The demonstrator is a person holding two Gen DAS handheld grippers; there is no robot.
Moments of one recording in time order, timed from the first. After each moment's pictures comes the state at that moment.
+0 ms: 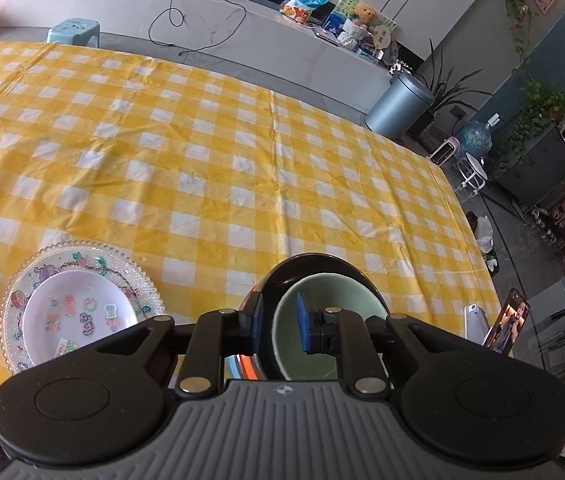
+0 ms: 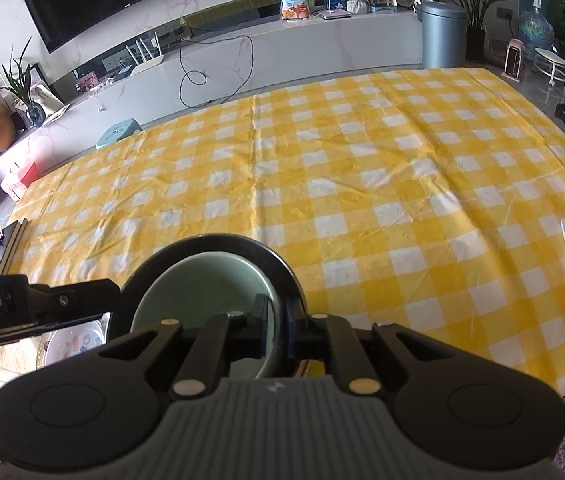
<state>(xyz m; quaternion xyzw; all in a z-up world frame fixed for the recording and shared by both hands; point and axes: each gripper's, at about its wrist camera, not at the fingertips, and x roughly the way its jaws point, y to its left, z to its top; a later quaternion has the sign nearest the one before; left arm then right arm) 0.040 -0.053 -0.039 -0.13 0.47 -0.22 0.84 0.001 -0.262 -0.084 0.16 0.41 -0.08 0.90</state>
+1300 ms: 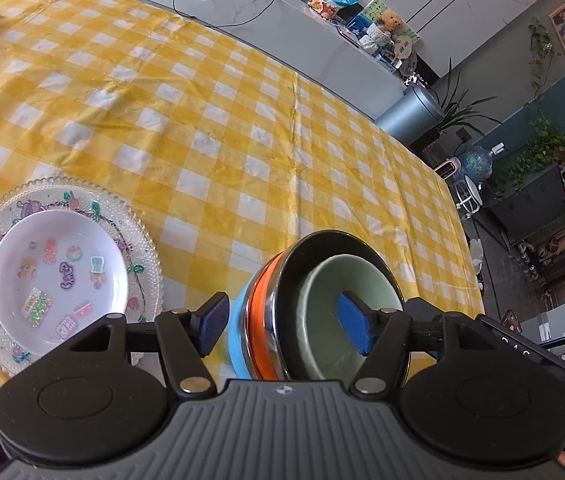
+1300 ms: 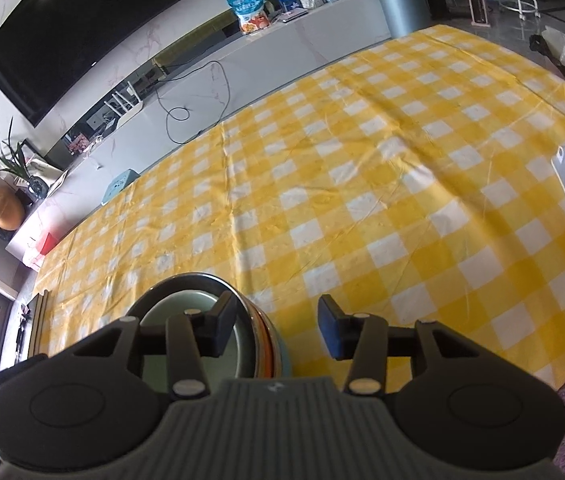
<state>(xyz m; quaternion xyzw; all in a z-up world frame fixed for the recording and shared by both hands) 0.043 -0.043 -0.080 -0.20 0.49 -0.21 0.82 -0.011 -0.310 -0.097 0.29 0.37 -0.09 0.88</state>
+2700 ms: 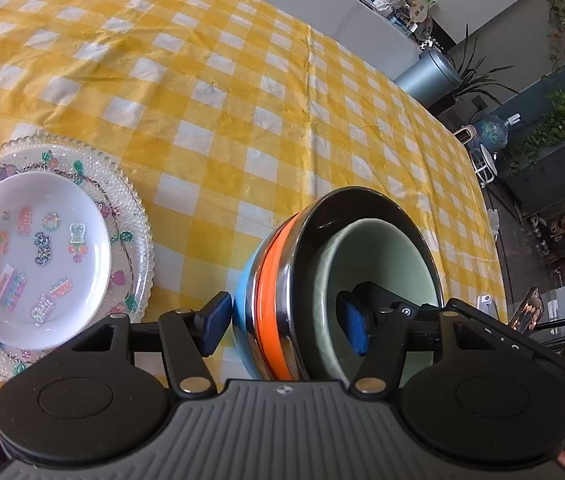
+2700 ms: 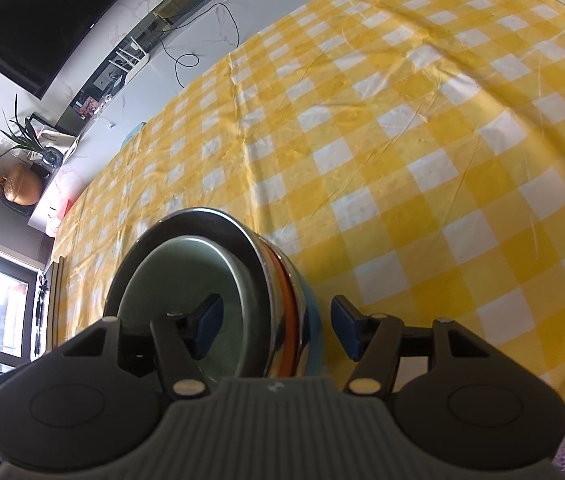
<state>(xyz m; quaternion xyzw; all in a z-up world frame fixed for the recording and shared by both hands) 0.056 -0.059 -0.111 -0.19 0.54 -0.20 0.79 0.016 -0.306 -0.144 0.35 0.44 -0.04 0.83</state>
